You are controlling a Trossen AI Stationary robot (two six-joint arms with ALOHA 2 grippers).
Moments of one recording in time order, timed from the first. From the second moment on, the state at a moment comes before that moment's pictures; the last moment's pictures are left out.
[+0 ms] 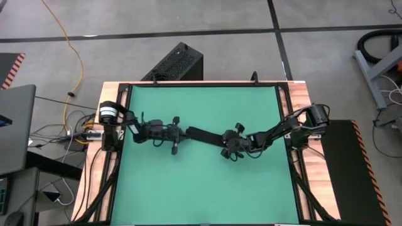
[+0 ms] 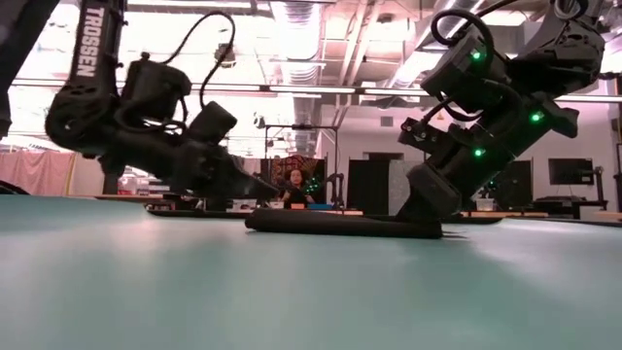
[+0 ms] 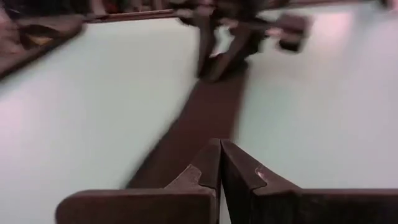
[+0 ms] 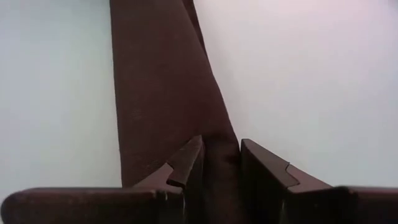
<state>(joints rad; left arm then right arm) 0.17 1.91 0.31 1.42 0.12 0.09 0.16 1.77 0.57 0.23 0.55 0.43</state>
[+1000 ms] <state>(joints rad) 0.40 1.91 0.61 0.64 0.37 0.38 0.16 1.77 0.57 0.26 0.56 0.33</state>
